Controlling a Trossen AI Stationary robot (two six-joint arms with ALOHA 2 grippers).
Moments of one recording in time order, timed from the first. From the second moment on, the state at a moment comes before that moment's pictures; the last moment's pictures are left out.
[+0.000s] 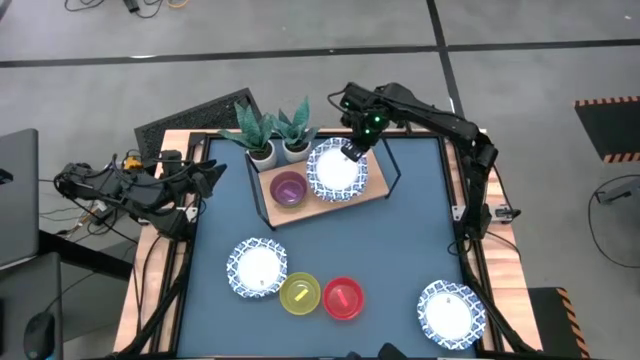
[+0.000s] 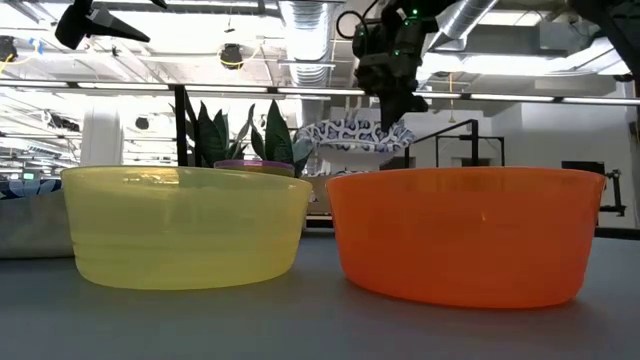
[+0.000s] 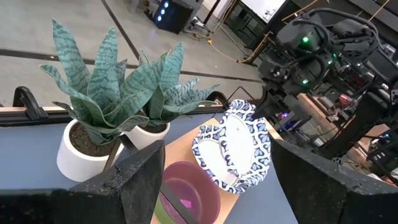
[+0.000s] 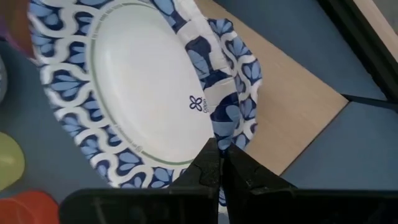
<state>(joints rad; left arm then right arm) -0.32 0.51 0.83 -0.67 -1.01 -0.94 -0.55 1.92 1.93 -1.31 -0.16 0.13</state>
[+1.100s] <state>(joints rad) -0.32 0.51 0.83 -0.67 -1.01 -0.95 -0.57 1.95 1.92 -1.30 -0.19 0.08</state>
